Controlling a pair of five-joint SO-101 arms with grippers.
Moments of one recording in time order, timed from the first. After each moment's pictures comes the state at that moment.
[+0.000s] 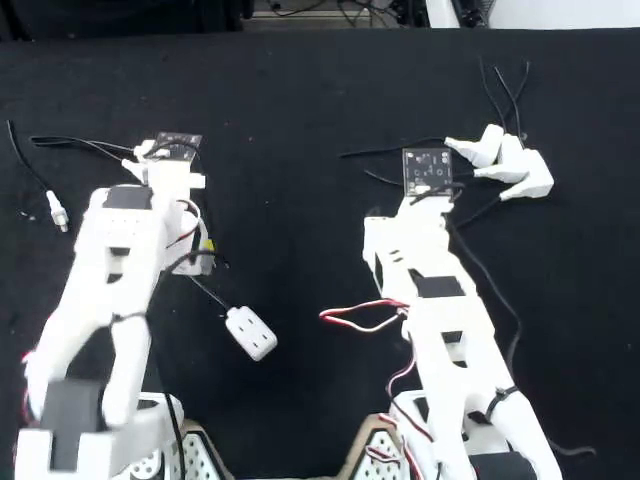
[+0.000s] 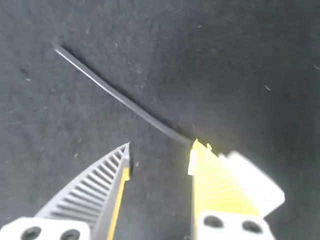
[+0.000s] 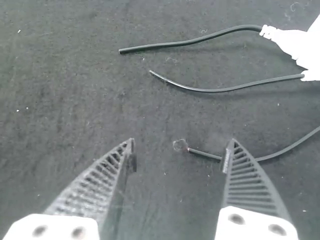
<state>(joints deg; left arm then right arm) -3.1 -15.8 31.7 70.5 -7.3 -4.1 -34.9 70.0 15.7 -2.2</state>
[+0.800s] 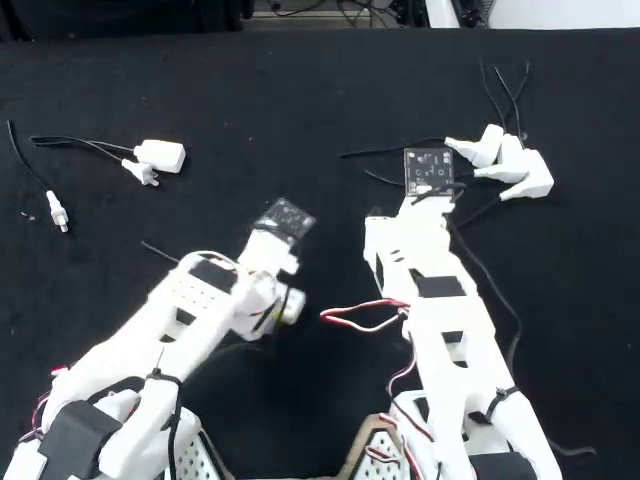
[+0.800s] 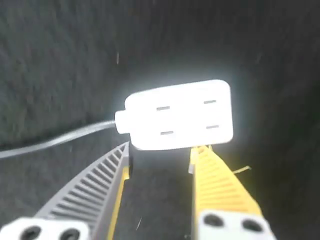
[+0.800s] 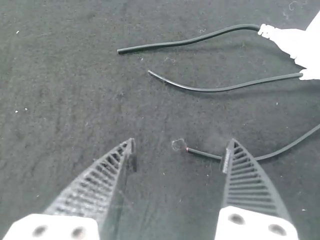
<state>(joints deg) 21.9 -24.2 56.8 47.4 -11.5 -3.9 -34.9 70.0 15.7 -2.5</state>
